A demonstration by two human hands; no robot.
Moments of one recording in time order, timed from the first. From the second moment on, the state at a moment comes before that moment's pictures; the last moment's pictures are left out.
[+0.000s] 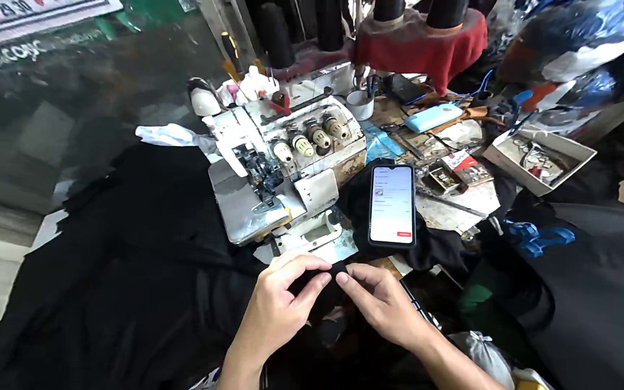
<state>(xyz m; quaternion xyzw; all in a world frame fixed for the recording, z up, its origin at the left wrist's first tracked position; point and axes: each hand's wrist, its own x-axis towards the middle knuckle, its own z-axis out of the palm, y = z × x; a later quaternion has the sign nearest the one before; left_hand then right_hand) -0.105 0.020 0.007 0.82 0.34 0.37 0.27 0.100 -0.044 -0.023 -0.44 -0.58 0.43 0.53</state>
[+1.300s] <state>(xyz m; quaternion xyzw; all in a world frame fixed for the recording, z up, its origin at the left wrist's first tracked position) -0.095 0.016 0.011 0.81 0.32 0.42 0.27 0.105 -0.041 -0.034 -0.39 -0.66 0.36 0.53</state>
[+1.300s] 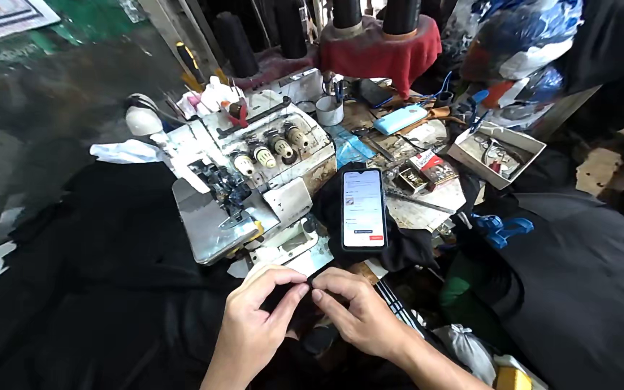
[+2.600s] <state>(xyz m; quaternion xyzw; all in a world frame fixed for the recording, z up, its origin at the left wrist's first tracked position) -0.129 0.007 0.021 0.79 0.37 0.43 0.22 0.105 -0.048 -0.008 -0.42 -0.72 0.37 0.41</state>
